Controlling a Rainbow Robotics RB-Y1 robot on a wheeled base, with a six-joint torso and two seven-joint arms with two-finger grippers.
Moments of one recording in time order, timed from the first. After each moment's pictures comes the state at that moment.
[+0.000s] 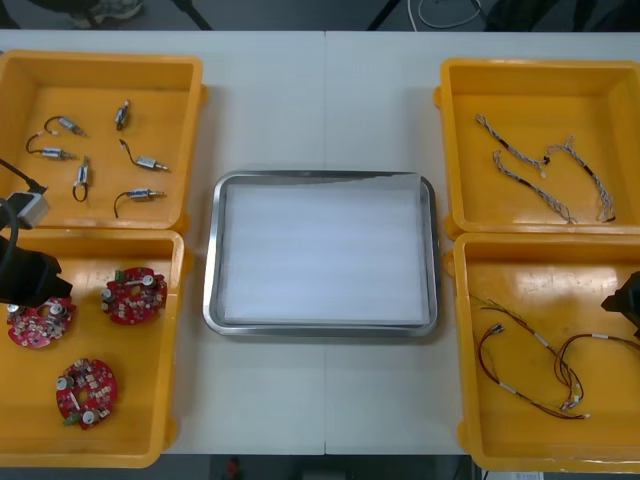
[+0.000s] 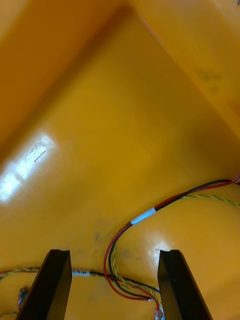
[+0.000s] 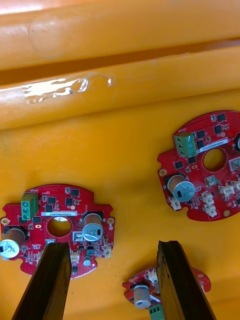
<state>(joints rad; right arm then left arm) 0.05 -0.52 -0.41 -2.07 -0.65 1.64 0.86 -0.12 0.80 0.20 -1.91 0.88 1.66 -1.55</state>
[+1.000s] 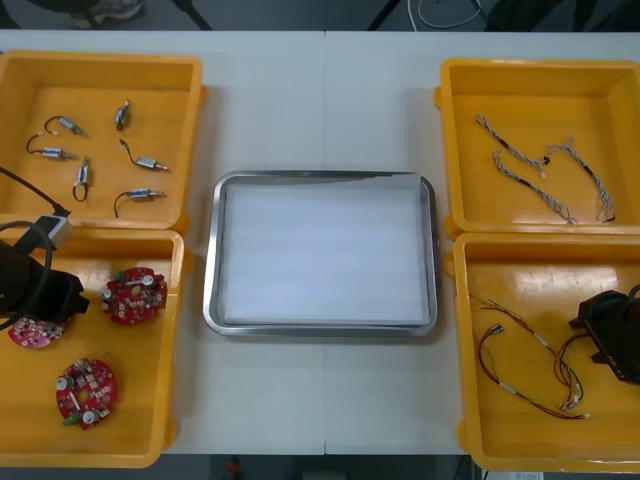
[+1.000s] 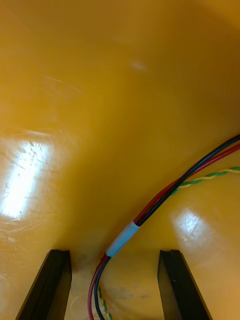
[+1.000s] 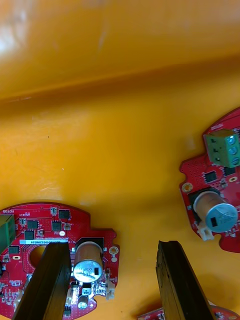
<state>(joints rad) 0.05 -0.52 -0.25 -1.89 -0.60 1.51 0.52 -0.09 0.80 0.07 -1.84 0.80 1.52 -1.55</state>
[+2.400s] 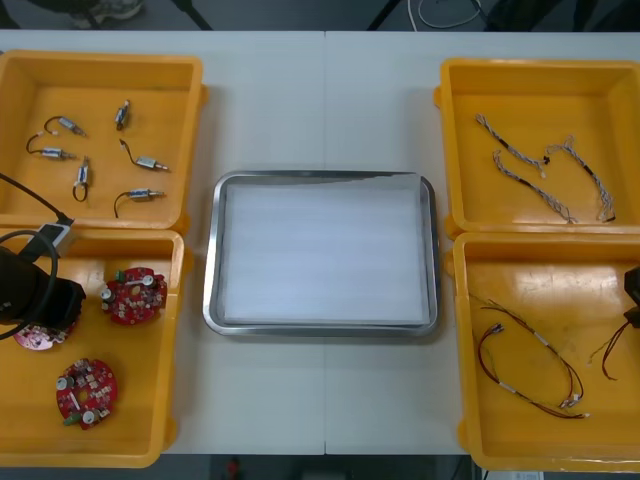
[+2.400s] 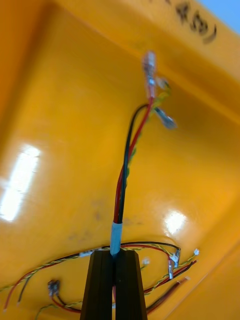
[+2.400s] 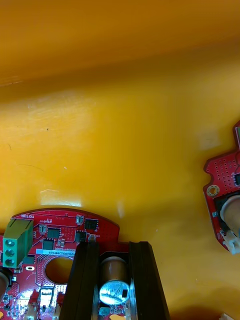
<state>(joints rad) -0.08 -0.56 -0.40 -2.09 -0.62 1.91 0.52 -0.08 0.81 0.03 -1.81 0.78 1.46 -1.55</state>
